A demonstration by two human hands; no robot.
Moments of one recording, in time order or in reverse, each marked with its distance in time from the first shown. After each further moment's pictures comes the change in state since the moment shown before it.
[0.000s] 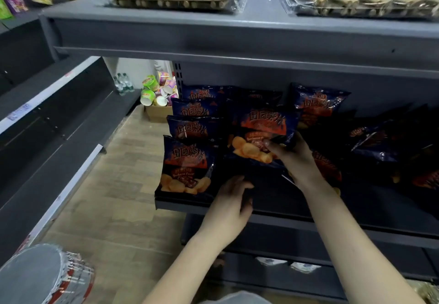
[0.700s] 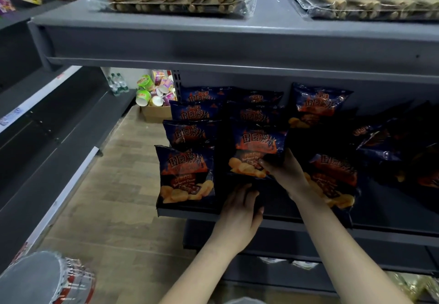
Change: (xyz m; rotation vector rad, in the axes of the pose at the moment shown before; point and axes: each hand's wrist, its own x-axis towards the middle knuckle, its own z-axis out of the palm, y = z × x) left_hand 0.002 -0.012 0.025 0.207 -0.068 0.058; right_hand 0.002 0.041 0.018 -0.305 0.063 0.129
